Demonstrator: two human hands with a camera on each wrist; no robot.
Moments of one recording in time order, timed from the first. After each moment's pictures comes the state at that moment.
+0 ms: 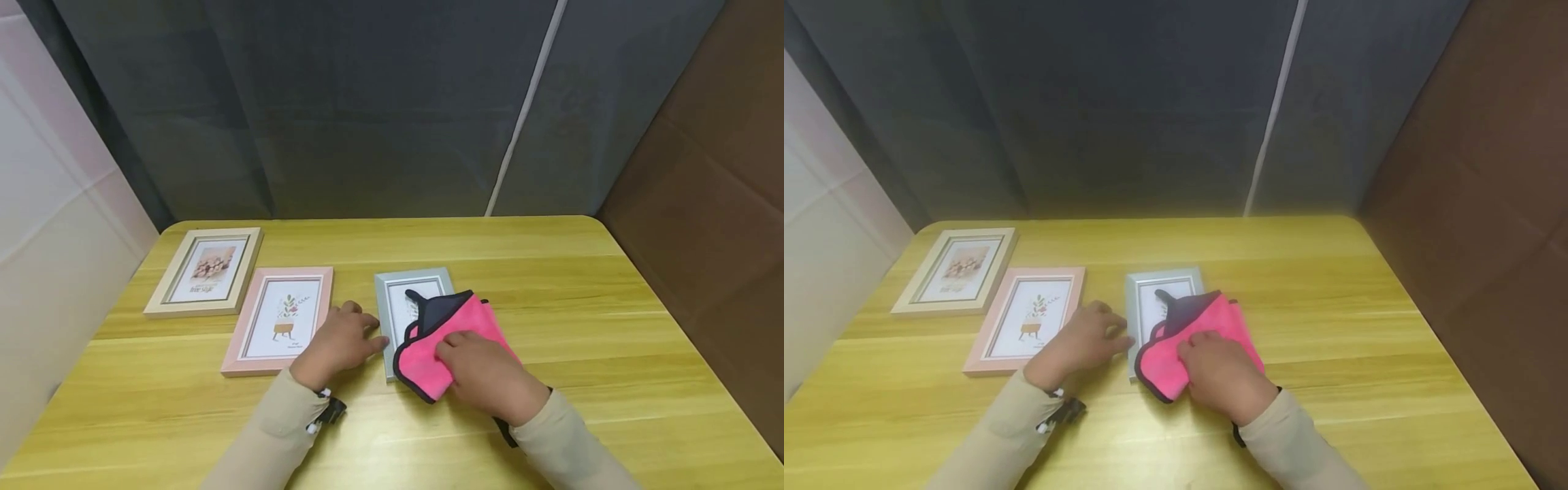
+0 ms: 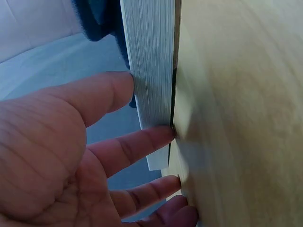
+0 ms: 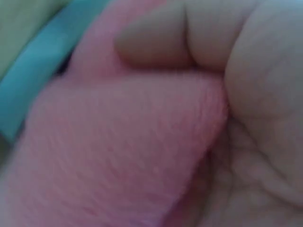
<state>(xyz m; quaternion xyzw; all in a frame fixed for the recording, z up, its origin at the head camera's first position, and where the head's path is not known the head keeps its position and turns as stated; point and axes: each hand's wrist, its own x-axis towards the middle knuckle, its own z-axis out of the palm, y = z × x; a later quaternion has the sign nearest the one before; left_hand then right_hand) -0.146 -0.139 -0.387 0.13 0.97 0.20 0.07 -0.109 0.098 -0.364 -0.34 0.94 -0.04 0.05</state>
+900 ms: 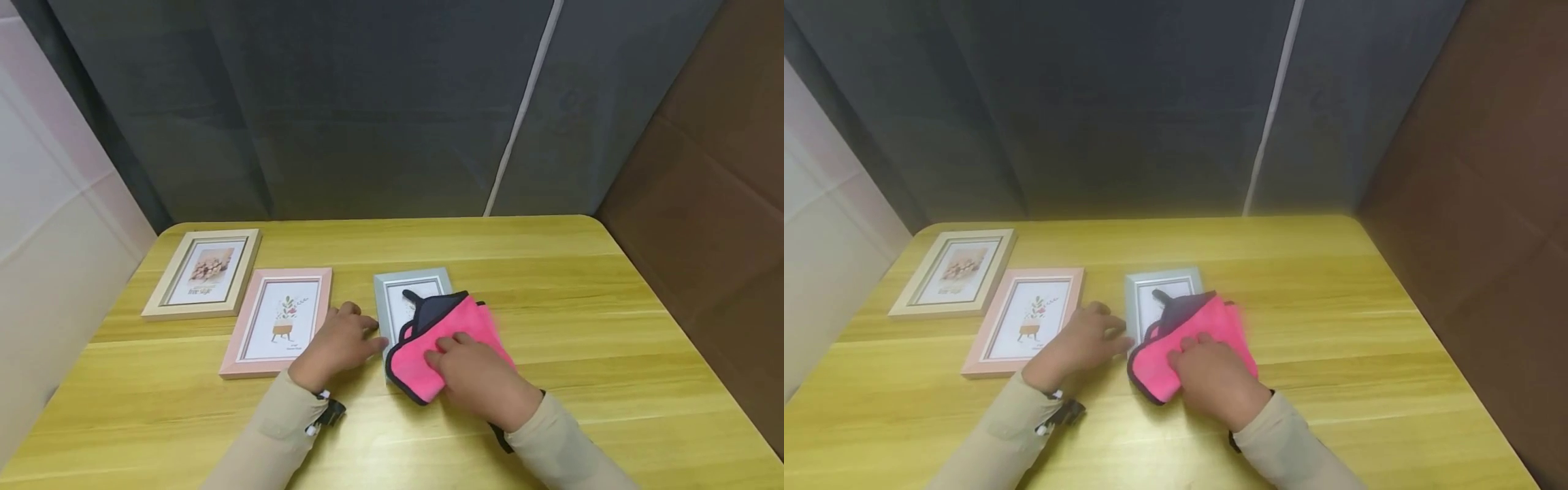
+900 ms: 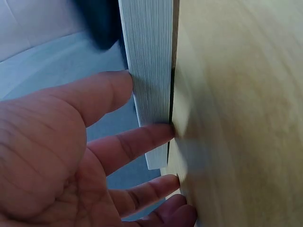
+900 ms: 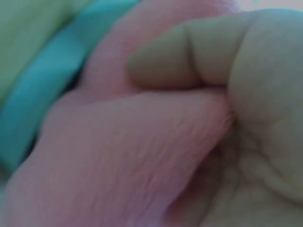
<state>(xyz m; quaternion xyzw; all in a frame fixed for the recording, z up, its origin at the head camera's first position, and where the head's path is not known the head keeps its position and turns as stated) -0.147 -0.139 -0.388 0.14 0.97 0.20 0.07 -0.106 0.089 -0.367 -0.35 0.94 0.00 0.05</state>
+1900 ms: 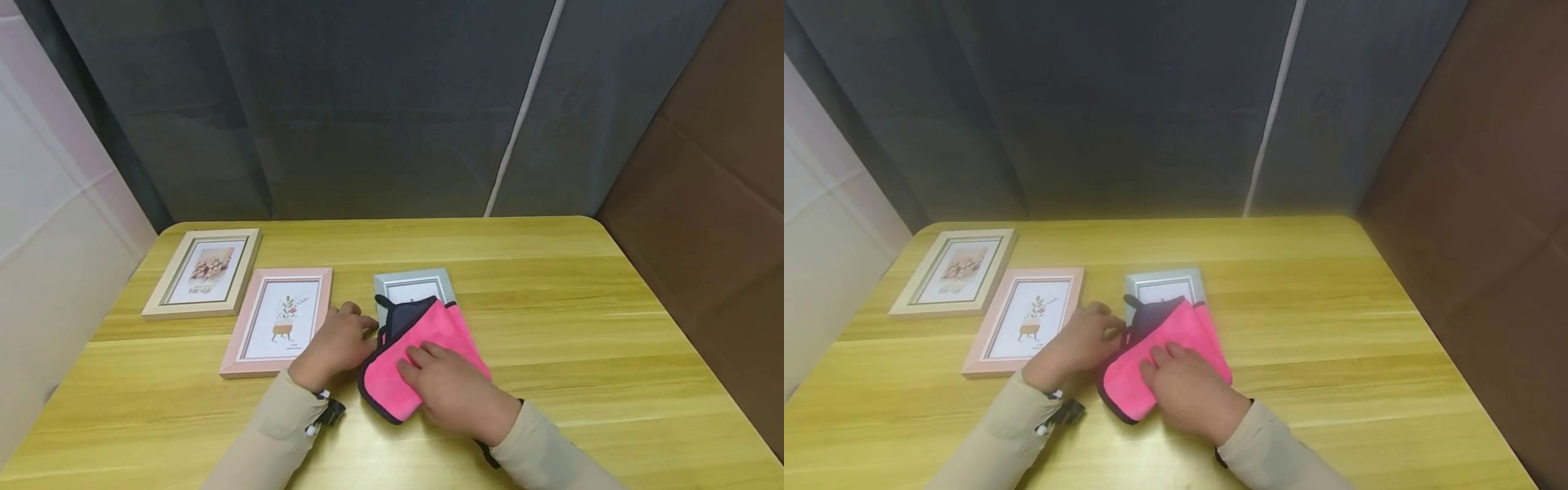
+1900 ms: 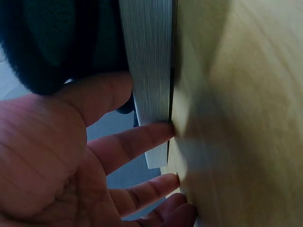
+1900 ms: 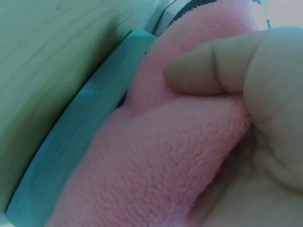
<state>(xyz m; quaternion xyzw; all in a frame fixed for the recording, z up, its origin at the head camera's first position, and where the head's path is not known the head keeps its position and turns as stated) -0.148 -0.138 -0.389 0.13 0.97 0.19 0.07 -0.099 0.074 -0.379 -0.43 0.90 0.00 0.01</state>
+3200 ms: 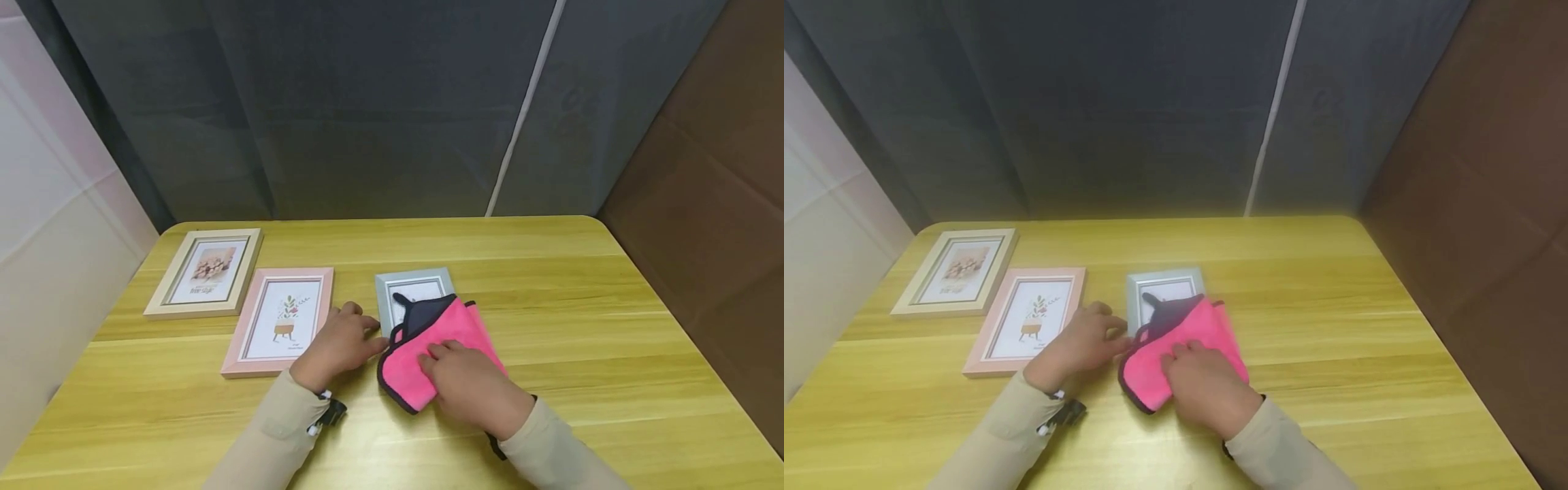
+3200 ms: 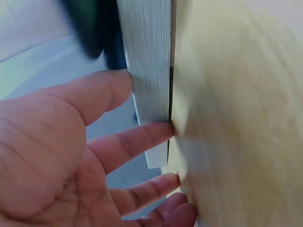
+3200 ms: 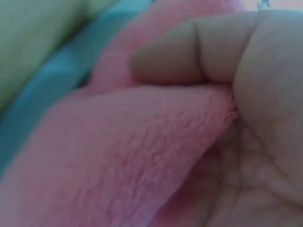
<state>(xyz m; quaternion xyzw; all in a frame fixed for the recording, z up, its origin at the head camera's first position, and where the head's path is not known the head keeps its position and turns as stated) -0.145 -0.139 -0.386 0.15 0.97 0.19 0.06 -0.099 0.079 -0.367 -0.34 0.94 -0.01 0.08</state>
